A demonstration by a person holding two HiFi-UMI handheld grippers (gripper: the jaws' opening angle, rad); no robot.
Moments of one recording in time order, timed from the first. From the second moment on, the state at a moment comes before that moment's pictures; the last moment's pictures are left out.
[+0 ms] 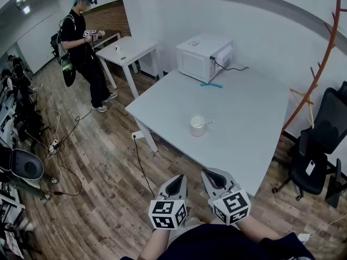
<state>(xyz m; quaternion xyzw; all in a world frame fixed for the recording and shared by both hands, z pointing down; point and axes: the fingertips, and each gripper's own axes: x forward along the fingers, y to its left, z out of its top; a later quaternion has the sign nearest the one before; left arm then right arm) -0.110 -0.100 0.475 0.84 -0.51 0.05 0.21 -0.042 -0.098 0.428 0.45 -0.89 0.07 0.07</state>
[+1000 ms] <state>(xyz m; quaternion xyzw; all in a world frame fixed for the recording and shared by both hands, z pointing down) -0.129 -0.189 0.491 0.82 -0.53 0.05 0.22 -0.046 -0.206 0.435 0.44 -0.89 0.06 0.08</state>
